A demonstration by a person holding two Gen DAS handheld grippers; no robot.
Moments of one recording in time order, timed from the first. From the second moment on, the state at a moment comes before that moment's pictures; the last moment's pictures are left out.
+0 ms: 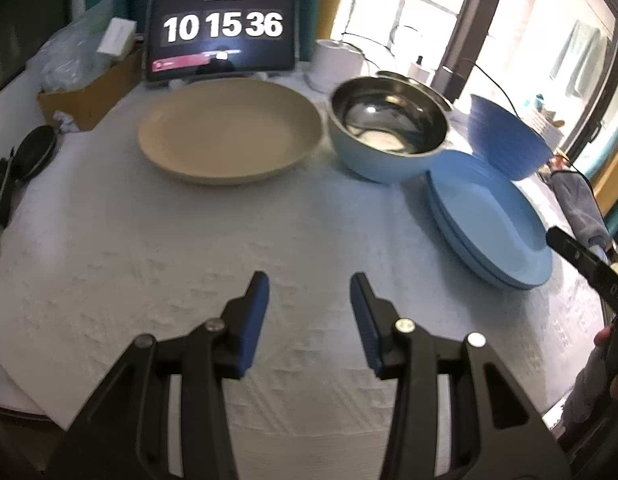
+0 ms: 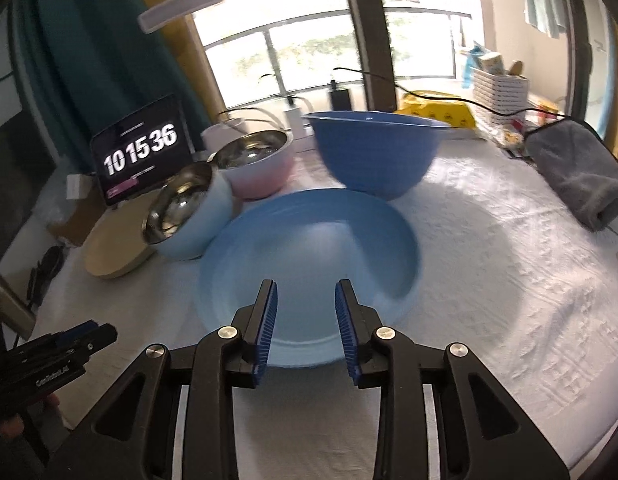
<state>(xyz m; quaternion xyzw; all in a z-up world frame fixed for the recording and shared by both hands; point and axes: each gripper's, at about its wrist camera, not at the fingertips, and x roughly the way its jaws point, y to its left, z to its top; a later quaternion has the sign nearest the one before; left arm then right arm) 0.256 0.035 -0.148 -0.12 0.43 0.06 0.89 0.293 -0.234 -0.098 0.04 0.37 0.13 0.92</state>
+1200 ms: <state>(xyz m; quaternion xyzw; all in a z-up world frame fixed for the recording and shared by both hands) 0.255 0.188 -0.148 -0.17 0.40 0.13 0.89 0.297 -0.041 -0.124 -0.07 0.40 0.23 0.88</state>
